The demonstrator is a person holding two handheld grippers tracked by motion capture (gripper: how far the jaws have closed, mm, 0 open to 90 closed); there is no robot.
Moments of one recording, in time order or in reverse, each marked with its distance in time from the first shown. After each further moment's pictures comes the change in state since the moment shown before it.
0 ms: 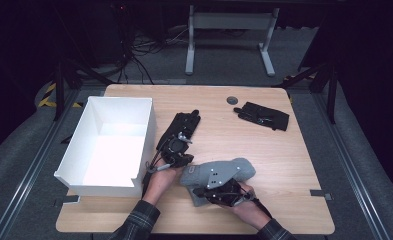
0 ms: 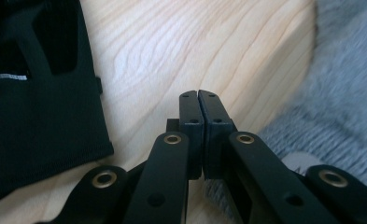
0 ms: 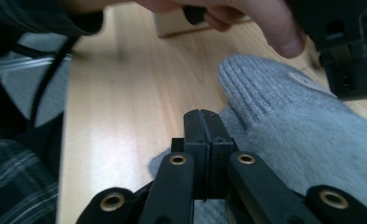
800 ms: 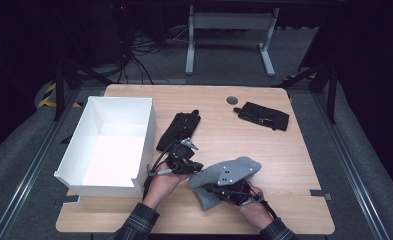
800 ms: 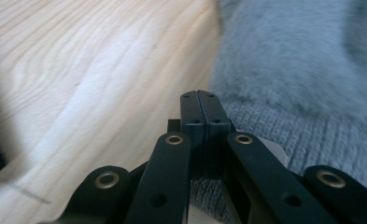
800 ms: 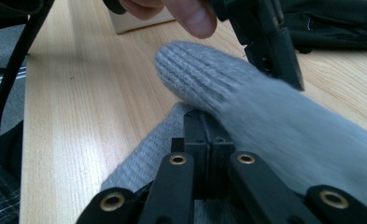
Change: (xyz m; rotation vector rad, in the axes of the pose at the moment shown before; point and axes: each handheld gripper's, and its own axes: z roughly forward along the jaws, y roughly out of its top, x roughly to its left) left arm -0.032 0.002 -0.017 -0.035 -0.229 0.066; right arm -0.005 -0.019 -0.017 -0.040 -0.124 0.068
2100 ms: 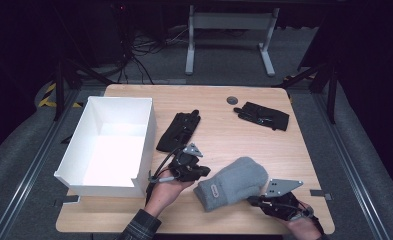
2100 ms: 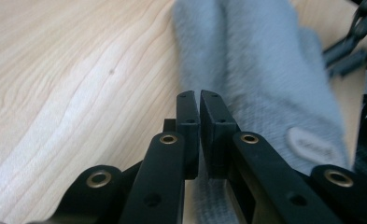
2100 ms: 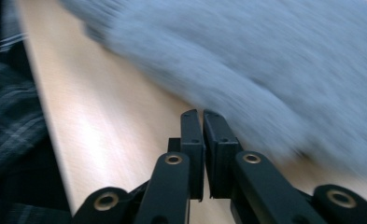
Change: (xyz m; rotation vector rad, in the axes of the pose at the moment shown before) left arm -0.022 -0.006 0.000 -0.048 -0.003 0.068; right arm -0.019 -0.077 -0.097 0.141 -0.072 0.125
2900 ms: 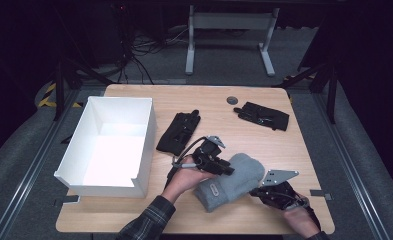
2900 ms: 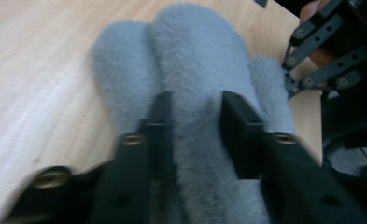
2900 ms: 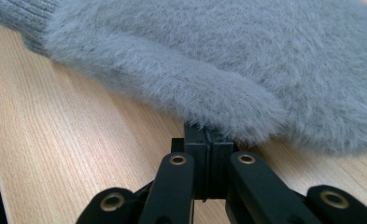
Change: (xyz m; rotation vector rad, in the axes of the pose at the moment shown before) left arm 0.000 0.053 0.048 0.049 -0.230 0.065; right arm -0.016 0.009 0.013 0.024 -0.043 0.031
